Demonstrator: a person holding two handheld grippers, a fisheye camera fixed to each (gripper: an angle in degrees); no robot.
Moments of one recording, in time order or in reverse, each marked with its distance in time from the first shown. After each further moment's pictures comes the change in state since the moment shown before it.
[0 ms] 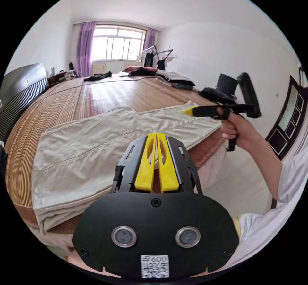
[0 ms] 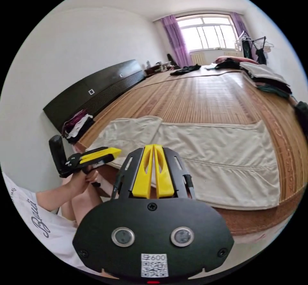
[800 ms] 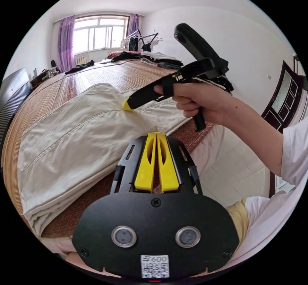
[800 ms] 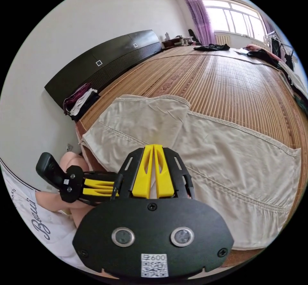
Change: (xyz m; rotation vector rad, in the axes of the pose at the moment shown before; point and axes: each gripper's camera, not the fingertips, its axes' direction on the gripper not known) left arm 0.101 0.040 0.097 -0.141 0.078 0.092; right arm 0.017 -0.040 0.096 -0.225 -0.048 -0.091
